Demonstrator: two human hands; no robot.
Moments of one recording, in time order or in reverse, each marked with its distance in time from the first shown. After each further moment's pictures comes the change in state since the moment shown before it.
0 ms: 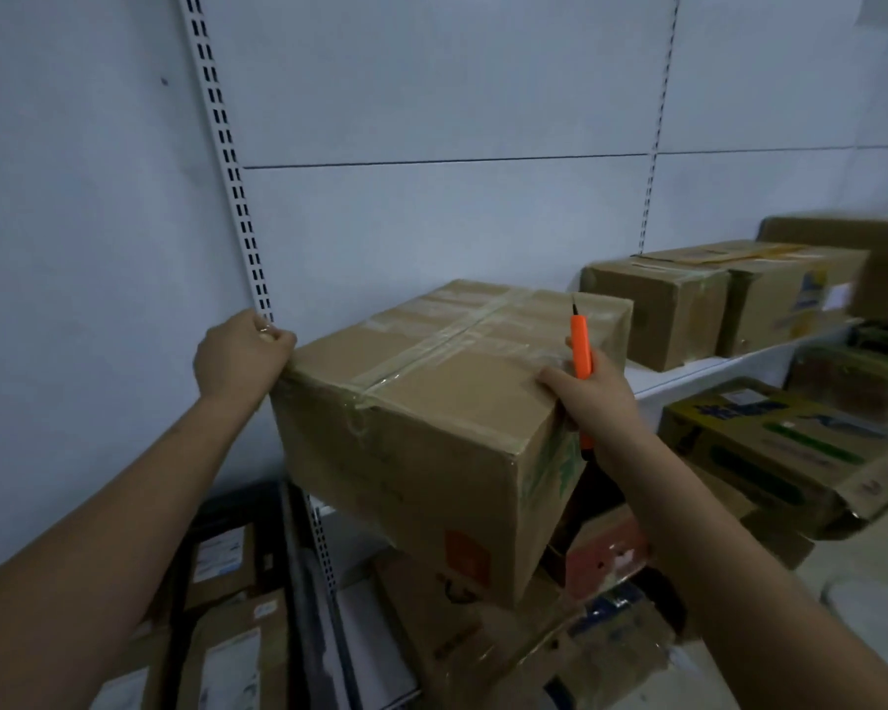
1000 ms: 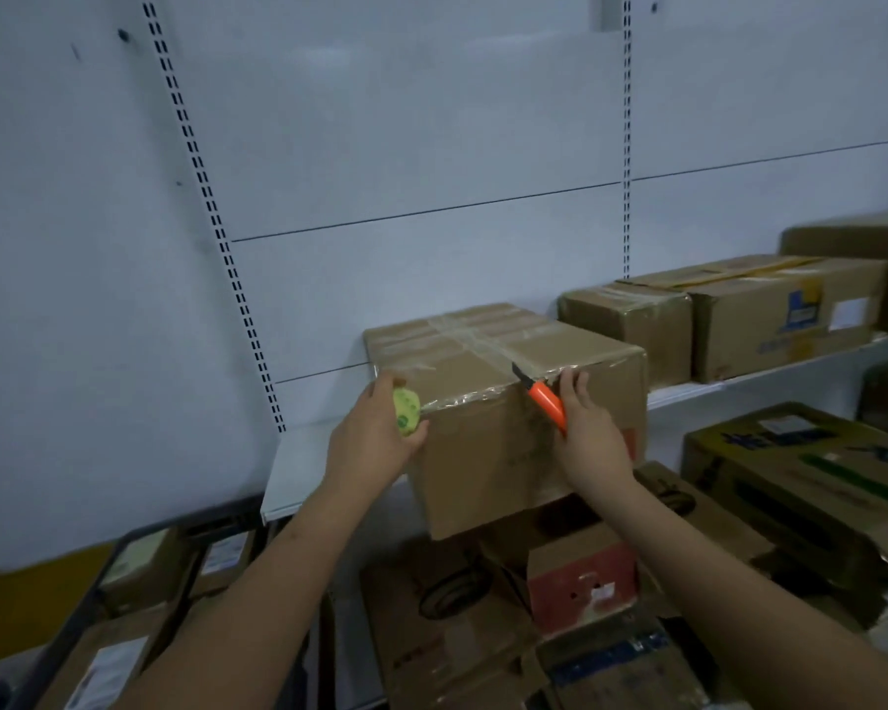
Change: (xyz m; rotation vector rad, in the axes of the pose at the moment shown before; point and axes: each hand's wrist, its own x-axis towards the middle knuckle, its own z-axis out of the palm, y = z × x) left_hand -0.199 0.233 0.045 0.080 -0.176 0.202; right_hand 0.048 0.083 -0.151 -0.593 -0.081 -0.347
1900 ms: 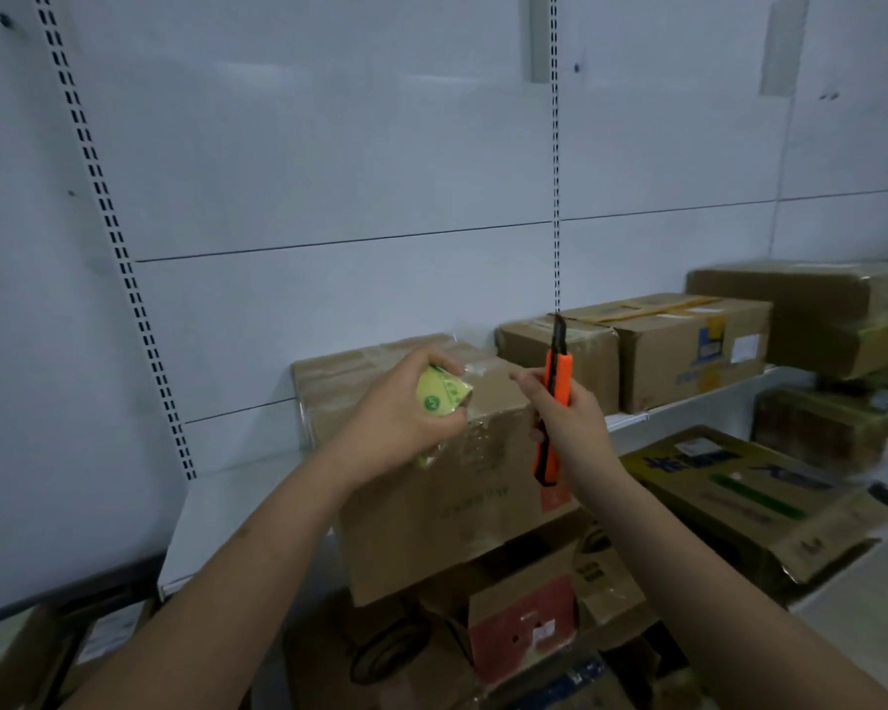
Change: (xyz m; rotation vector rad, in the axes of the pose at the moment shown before) left_hand 0.033 0.092 -0.026 -0.634 -0.328 0.219; right_hand 0.021 -0.004 -0.056 1.000 0.151 0.114
